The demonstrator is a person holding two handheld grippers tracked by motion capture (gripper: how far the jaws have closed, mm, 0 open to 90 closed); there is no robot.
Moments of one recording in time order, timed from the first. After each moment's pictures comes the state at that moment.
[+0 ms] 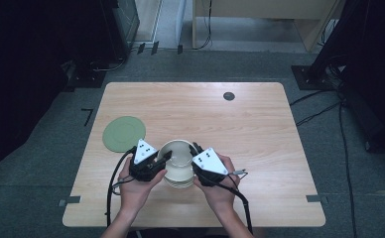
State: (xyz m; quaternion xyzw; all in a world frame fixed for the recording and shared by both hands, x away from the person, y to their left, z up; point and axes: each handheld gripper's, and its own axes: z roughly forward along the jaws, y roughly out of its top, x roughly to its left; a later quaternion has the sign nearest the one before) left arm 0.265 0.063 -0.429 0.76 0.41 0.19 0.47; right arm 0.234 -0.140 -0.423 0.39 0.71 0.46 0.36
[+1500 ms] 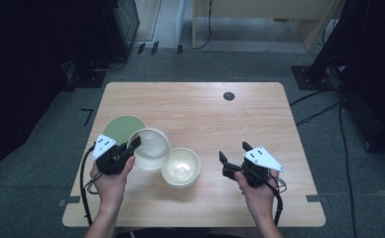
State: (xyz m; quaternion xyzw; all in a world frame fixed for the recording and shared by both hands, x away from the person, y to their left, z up) left arm 0.275 0.139 -0.414 0.67 0.47 0.23 0.53; right arm 0.225 -0.248 -0.419 0.49 0.66 0.48 0.30
